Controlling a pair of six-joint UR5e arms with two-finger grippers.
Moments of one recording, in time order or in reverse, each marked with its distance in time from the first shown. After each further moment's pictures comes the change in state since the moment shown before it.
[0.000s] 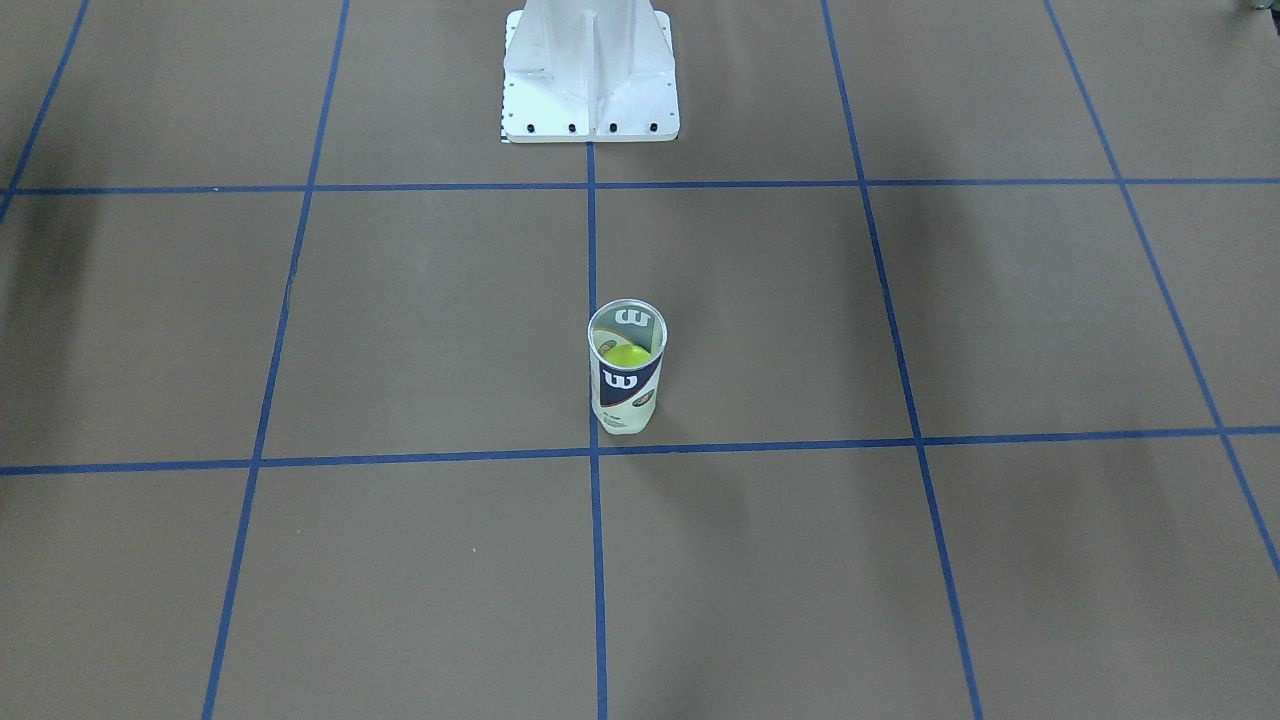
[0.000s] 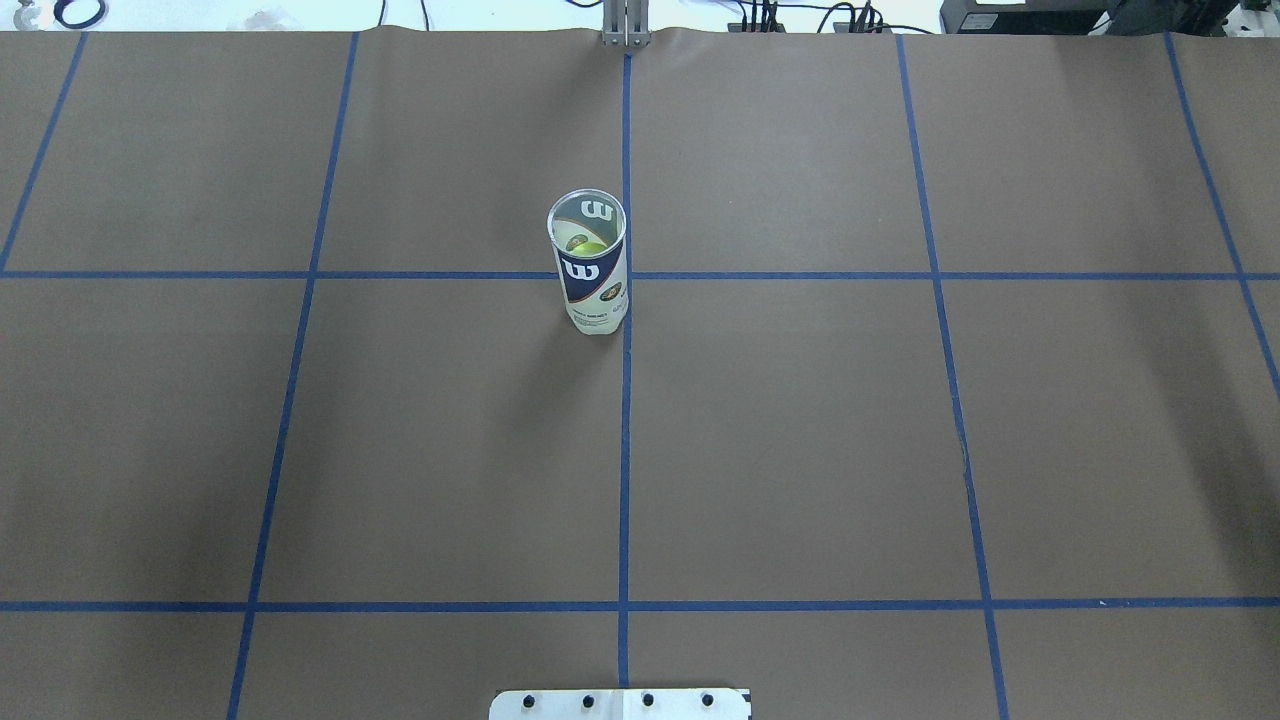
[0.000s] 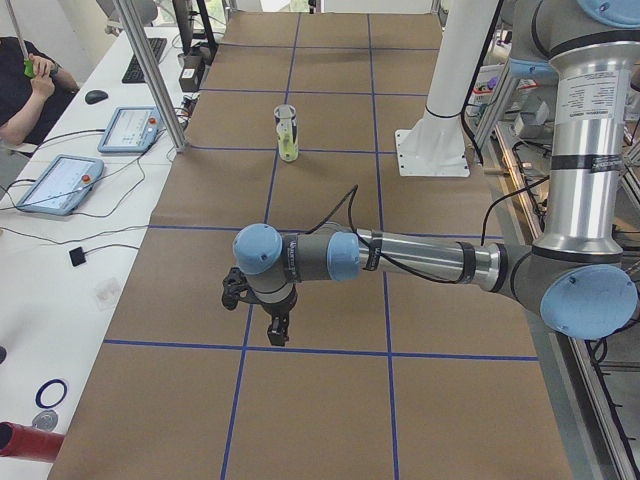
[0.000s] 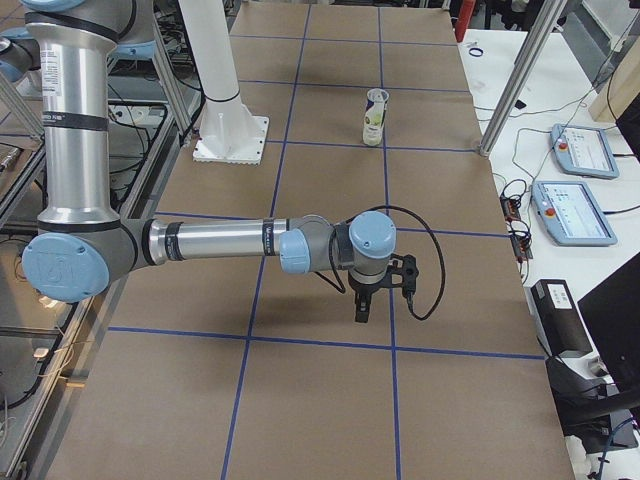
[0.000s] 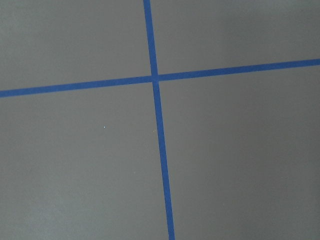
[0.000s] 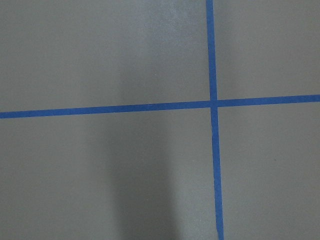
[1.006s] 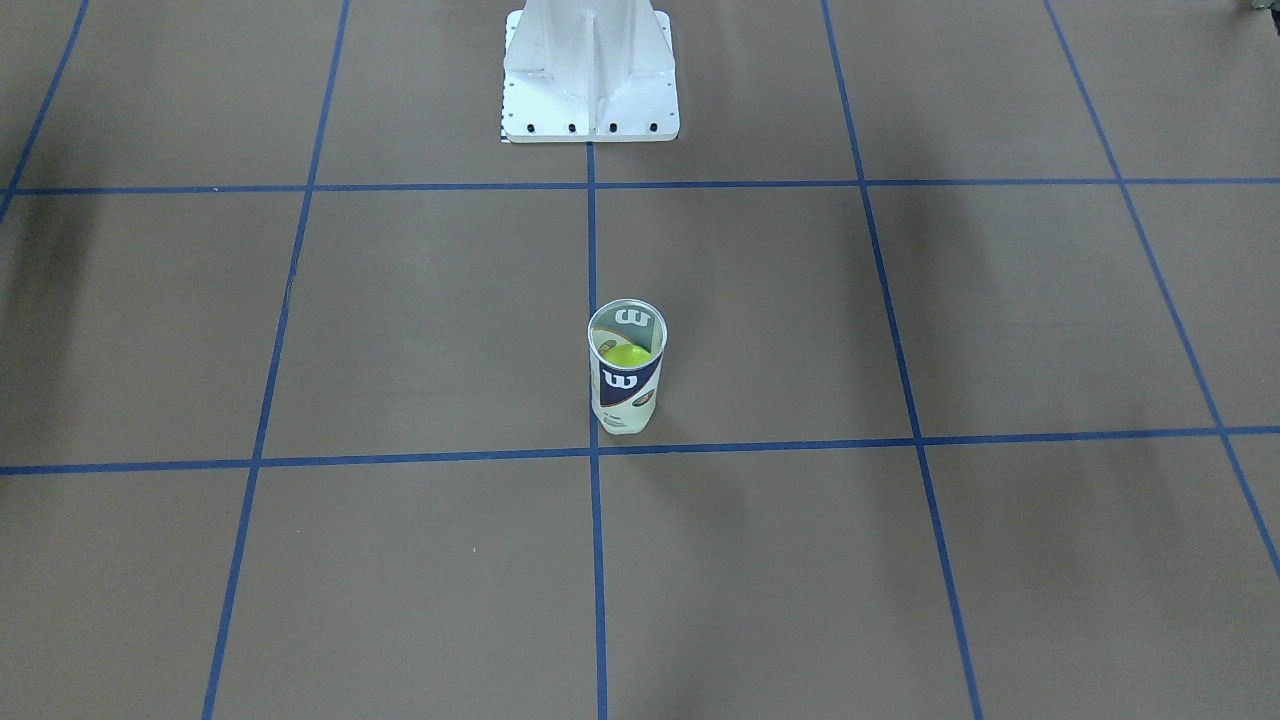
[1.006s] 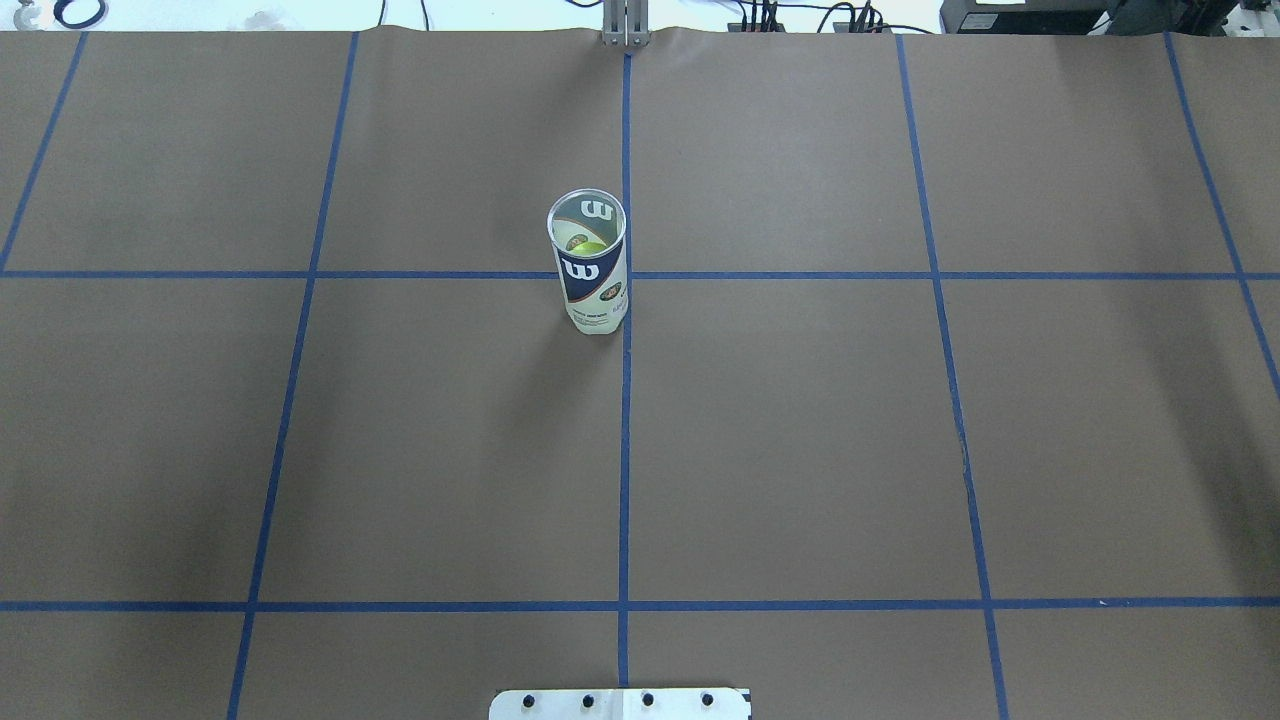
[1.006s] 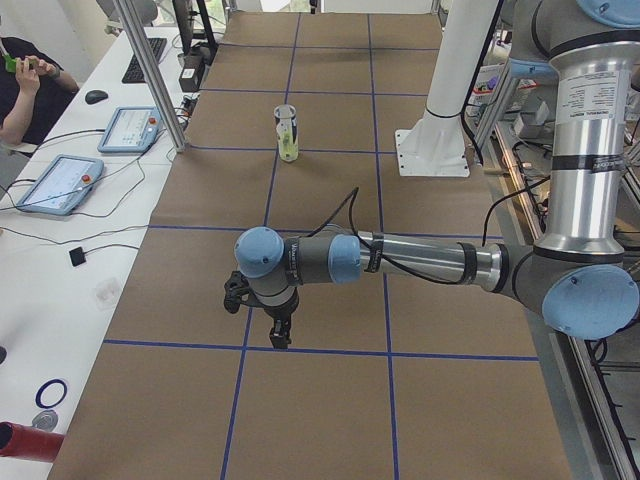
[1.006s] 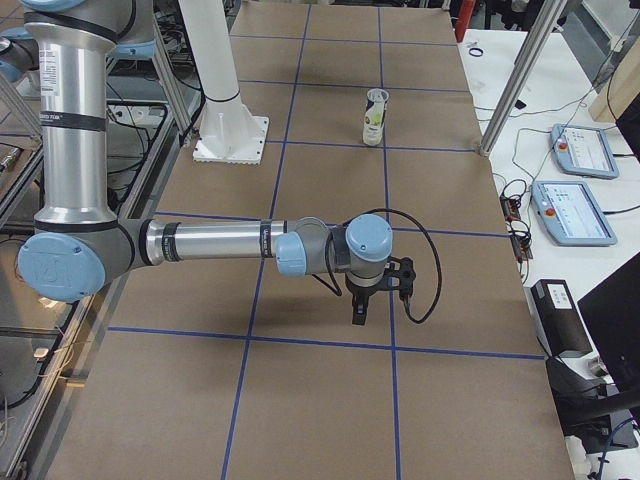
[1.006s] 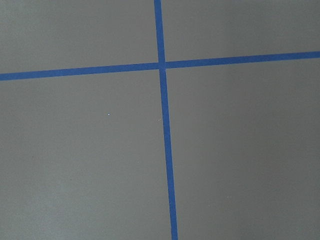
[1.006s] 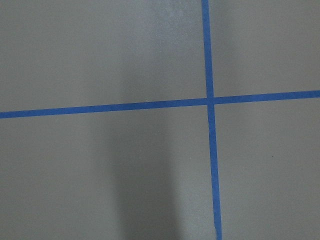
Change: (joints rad) left arm 0.002 0.003 0.006 -0.002 0.005 -0.003; right arm 0.001 -0.012 0.000 0.011 -0.001 0.000
